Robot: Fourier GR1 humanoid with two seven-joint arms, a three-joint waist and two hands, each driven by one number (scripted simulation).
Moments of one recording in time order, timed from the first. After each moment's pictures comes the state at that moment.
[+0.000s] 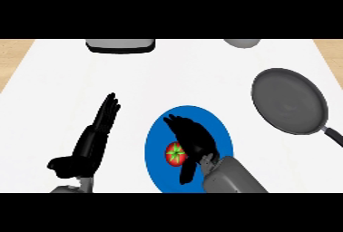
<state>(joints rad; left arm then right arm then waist) -0.02 0.13 -0.24 -1.60 0.08 0.12 -0.10 -0.39 -0.02 0.59 -1.32 0.70 0.27 0.47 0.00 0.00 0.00</state>
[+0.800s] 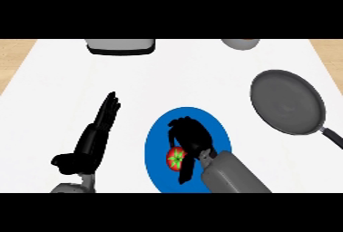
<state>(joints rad) -0.03 0.10 -0.20 -1.56 0.05 0.09 -0.12 -0.45 -0.02 0.61 -1.16 0.84 0.22 0.30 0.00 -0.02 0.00</state>
